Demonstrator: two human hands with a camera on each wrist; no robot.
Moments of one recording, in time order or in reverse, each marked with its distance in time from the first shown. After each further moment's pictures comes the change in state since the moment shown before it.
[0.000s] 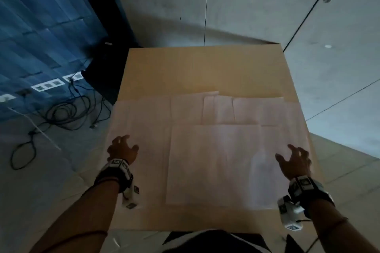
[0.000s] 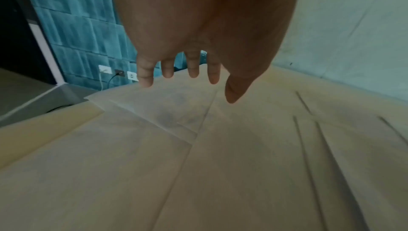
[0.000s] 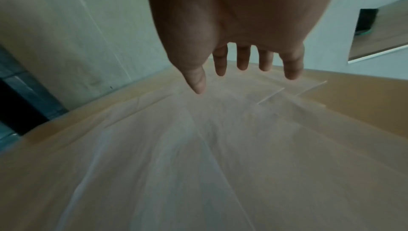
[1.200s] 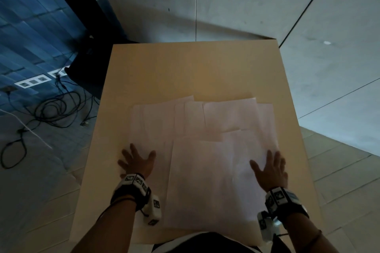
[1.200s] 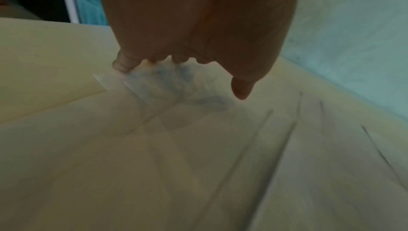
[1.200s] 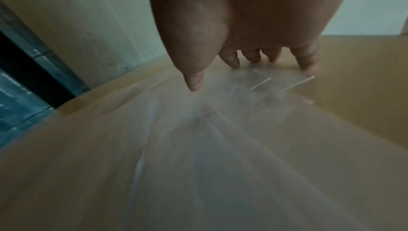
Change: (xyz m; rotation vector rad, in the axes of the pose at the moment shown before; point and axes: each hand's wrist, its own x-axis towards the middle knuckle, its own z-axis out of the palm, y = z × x) left_hand -0.049 0.085 0.059 -0.140 -0.188 -0.249; right_hand 0.010 -0.009 0.033 -0.222 -0.176 -0.042
